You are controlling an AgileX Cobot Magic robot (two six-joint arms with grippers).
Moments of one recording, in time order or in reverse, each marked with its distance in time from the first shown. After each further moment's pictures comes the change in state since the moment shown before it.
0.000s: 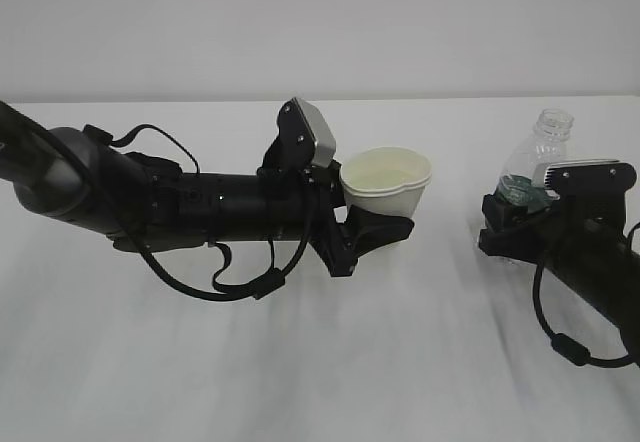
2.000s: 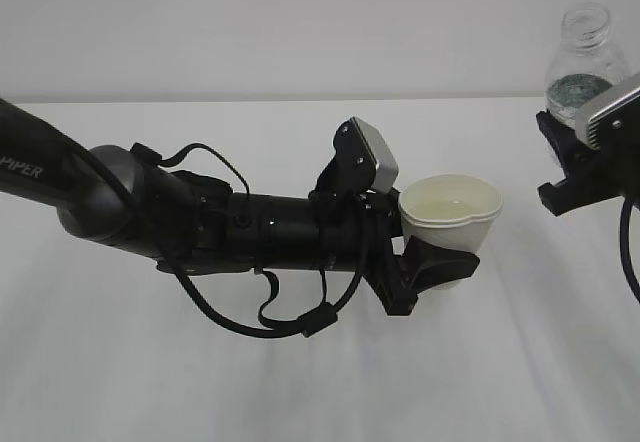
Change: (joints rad) left arm -0.140 0.000 -0.010 -0.027 0.022 -0.066; right arm 0.000 -0.537 0.134 0.007 0.189 -0.583
